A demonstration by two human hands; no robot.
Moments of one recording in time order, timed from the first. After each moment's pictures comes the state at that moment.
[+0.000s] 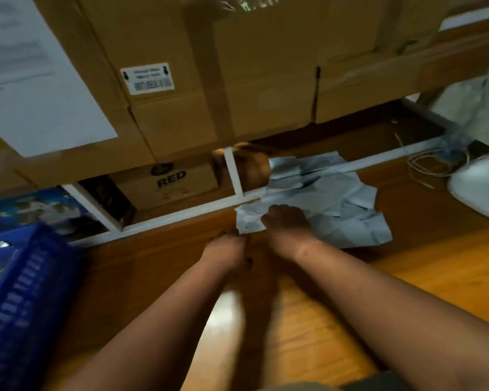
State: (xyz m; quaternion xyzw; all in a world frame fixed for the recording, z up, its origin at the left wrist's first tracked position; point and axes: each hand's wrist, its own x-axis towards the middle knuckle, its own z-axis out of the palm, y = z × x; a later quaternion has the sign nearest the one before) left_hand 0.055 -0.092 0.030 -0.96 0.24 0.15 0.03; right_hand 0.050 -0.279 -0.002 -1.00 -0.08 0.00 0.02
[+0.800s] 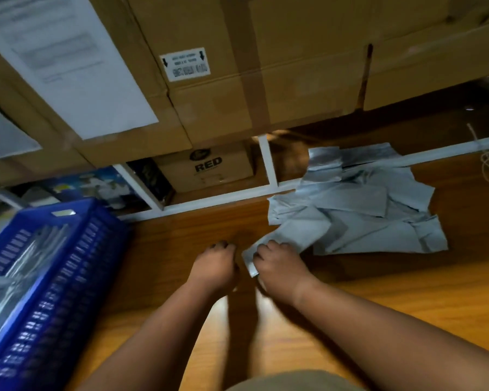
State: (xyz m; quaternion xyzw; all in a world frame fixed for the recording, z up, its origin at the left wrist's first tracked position) left_hand 0.008 -0.005 0.007 -0.99 0.12 0.09 0.01; right_hand -0.004 -0.195 -0.051 -0.96 -0.29 -0.03 0.02
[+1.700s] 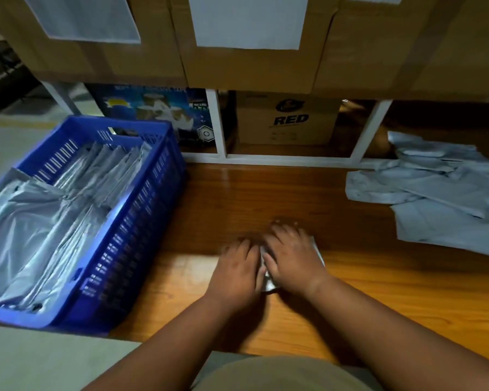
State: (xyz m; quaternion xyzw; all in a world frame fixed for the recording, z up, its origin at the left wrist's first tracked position) left_hand -0.079 0.189 -0.080 -0.97 0.19 -0.06 -0.13; right_hand -0.033 0.000 -0.072 -0.97 -0.24 -0.03 0.08
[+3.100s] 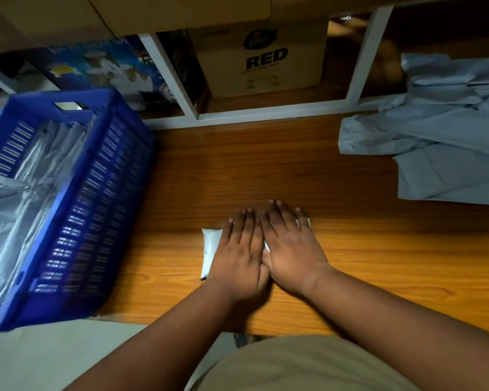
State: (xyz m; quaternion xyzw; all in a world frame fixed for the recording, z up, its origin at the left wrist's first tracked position) left_hand -0.084 0.122 -0.106 -0.98 0.21 0.03 0.00; right_hand -0.056 -0.049 -0.117 -0.97 -0.23 0.07 0.05
